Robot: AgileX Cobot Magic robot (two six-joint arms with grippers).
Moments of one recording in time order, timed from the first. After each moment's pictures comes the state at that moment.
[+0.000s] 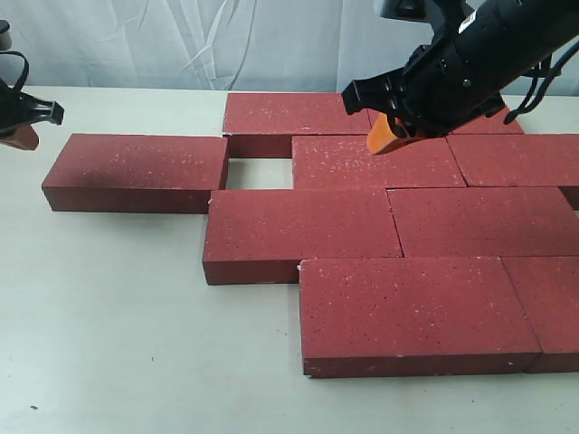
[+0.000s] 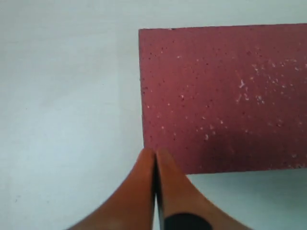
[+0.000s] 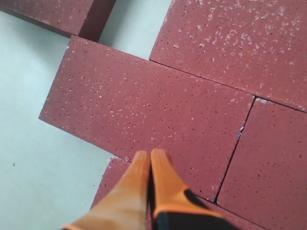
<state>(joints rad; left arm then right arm) 0.11 1.82 -1.26 -0.26 0.66 0.32 0.35 1.61 -1.27 0.40 0.89 -0.18</state>
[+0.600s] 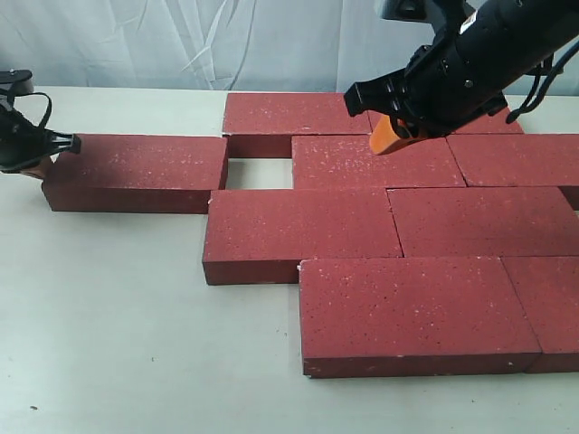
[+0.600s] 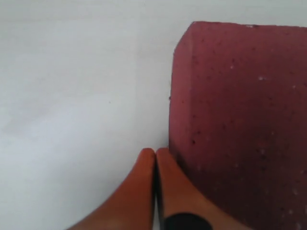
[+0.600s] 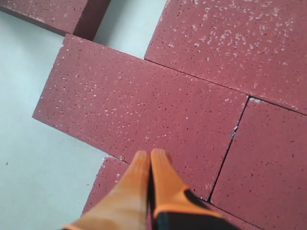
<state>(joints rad) 0.15 2.10 -1.36 -0.35 0.56 0.38 0.35 1.61 -1.27 0.38 0.89 -0.18</state>
